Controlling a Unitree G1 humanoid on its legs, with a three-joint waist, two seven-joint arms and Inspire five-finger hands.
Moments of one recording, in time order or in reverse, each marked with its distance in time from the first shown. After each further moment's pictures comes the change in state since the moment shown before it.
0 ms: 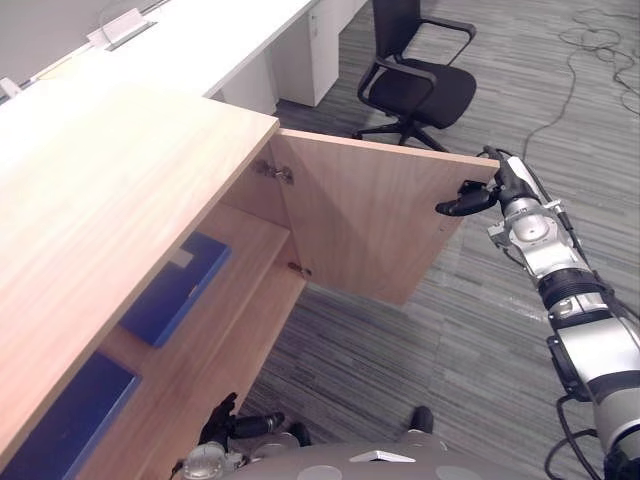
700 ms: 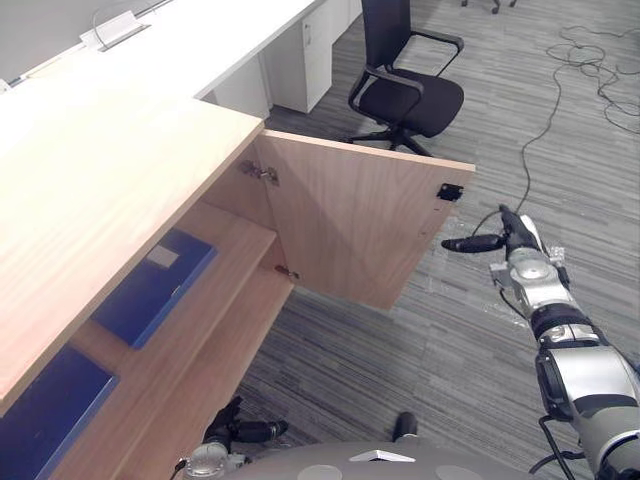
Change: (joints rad) left arm -0.035 -0.012 -0.020 0.038 0.002 0.024 -0.016; right arm 0.142 0.116 -0.300 0.091 0.033 0.021 -0.051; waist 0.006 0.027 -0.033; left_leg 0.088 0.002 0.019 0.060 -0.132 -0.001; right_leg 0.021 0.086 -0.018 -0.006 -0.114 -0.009
